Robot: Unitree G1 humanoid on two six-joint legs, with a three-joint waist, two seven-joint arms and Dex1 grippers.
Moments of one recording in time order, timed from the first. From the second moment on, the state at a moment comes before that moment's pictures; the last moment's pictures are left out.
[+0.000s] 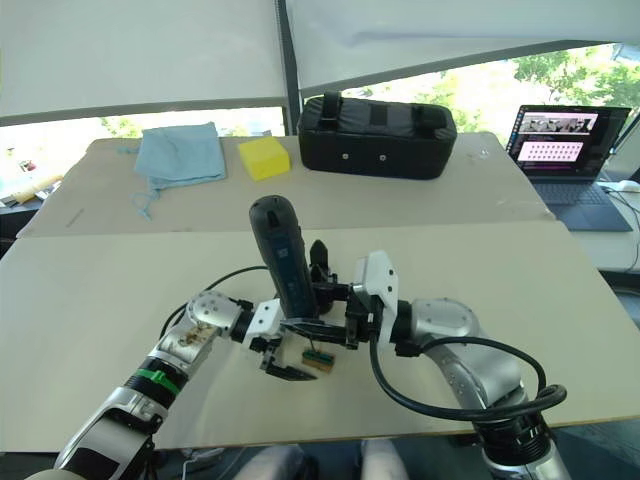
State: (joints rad) left arm -0.54 0.39 -0.35 0.41 -0.12 -0.18 -1.43; right arm -0.32 -0.49 0.16 -0.48 0.58 0.46 0.91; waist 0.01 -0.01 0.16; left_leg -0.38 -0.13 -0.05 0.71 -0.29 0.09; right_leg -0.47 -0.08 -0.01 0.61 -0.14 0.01
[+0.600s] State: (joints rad) left arm -0.54 0.39 -0.35 0.41 -0.12 -0.18 -1.43; right arm -0.34 -0.50 0.15 -0.47 0.57 0.46 0.93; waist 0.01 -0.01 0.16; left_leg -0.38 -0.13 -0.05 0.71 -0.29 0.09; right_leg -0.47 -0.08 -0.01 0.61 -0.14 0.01
